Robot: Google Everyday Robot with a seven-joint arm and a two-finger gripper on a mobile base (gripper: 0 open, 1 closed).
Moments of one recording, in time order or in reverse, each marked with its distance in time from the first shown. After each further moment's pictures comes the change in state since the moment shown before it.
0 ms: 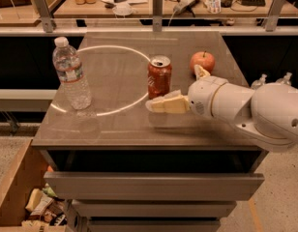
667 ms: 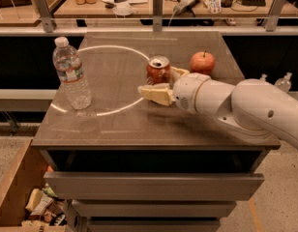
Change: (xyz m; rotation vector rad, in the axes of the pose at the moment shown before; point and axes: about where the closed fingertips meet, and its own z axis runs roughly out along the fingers) arm -0.009 0.015 0.040 -0.064 -0.050 0.009
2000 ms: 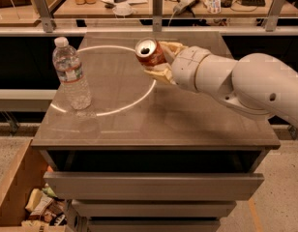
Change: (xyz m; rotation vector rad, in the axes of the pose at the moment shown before) arm -0.061 -0.013 -0.001 0.044 -0.033 -0.509
